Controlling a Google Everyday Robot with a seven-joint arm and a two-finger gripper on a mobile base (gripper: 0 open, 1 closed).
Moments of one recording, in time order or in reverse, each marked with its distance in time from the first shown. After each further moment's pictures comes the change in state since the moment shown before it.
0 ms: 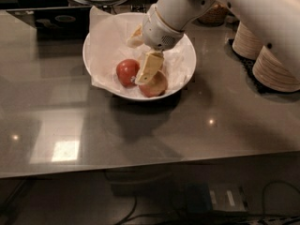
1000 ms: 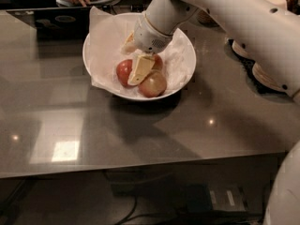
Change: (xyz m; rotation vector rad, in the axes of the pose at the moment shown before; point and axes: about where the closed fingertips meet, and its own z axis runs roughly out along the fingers) arm 0.003 -0.017 0.035 -0.042 -0.001 -0.003
